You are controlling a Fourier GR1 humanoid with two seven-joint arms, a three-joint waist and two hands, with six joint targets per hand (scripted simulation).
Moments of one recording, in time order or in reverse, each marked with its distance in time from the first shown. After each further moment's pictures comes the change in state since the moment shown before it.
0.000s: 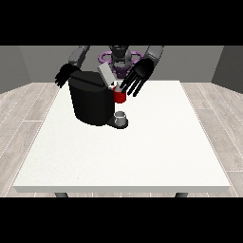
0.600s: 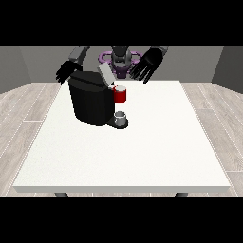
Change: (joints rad) left arm 0.089 -0.065 0.019 -0.039 0.032 -0.026 0.005; right arm 0.072 -0.006 -0.034 0.043 -0.031 0.013 -0.021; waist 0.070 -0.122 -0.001
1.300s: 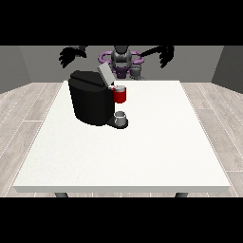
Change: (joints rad) left arm 0.302 -0.232 0.236 -0.021 0.332 0.005 -0.078; right arm 0.120 -0.067 -0.005 -0.054 -0.011 0.058 0.054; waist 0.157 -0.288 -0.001
